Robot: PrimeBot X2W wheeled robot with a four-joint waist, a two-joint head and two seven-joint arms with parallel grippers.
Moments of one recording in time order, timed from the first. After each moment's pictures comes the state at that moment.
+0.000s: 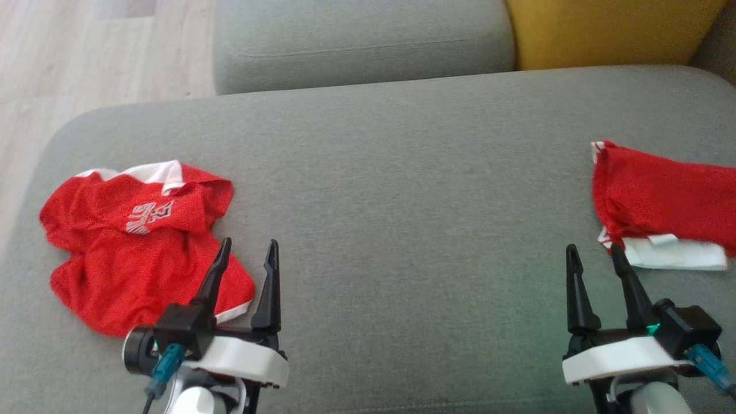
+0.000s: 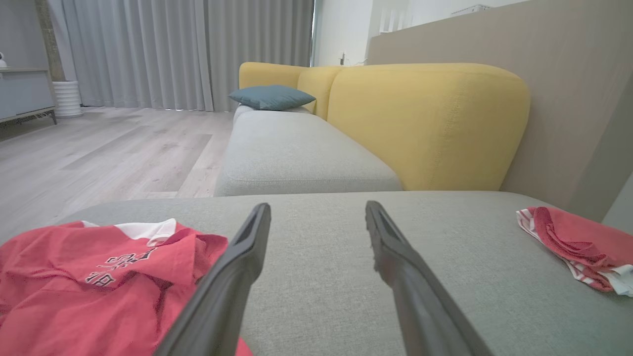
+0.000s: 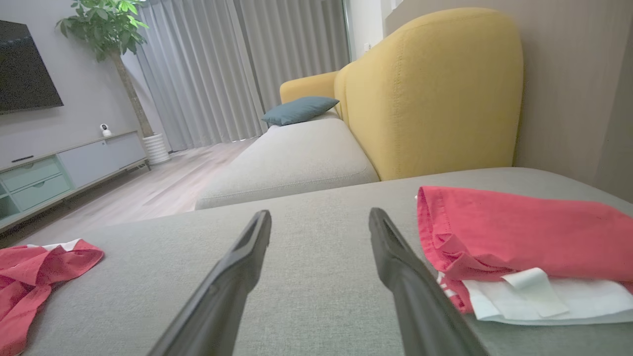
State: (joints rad) left arm 0.02 0.05 -0.27 0.08 -0.16 0.06 -0.26; right arm 0.03 -0.05 0.02 0.21 0.19 0.12 -0.25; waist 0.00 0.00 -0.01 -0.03
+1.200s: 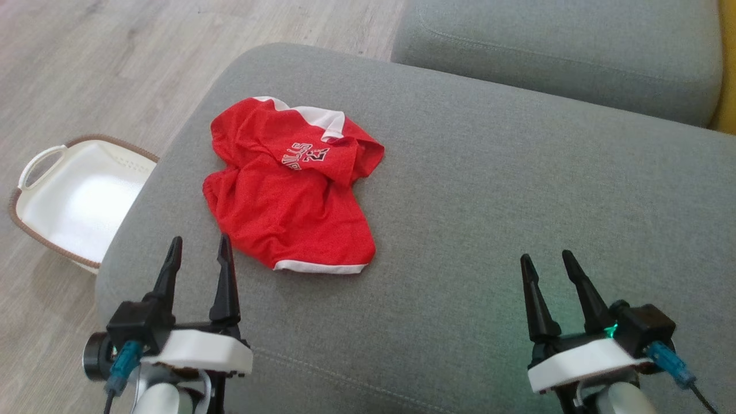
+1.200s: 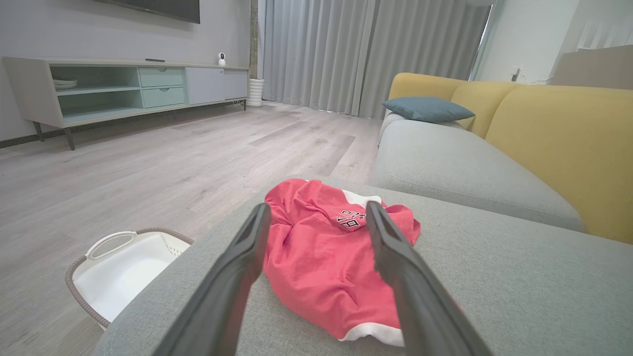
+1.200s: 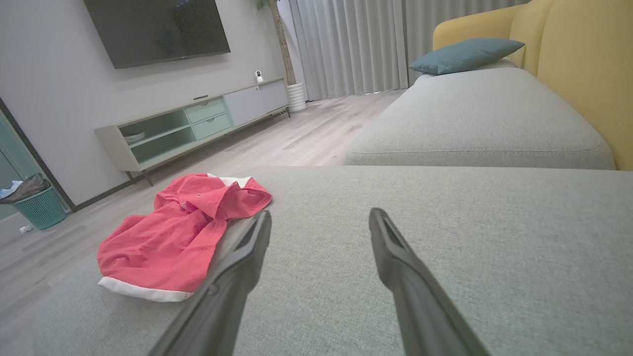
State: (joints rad) left arm 0.02 0.05 -0.15 0.10 -0.16 0.06 -0.26; right arm 0.01 -0.05 0.15 0.26 0.24 0.12 -0.25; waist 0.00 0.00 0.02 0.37
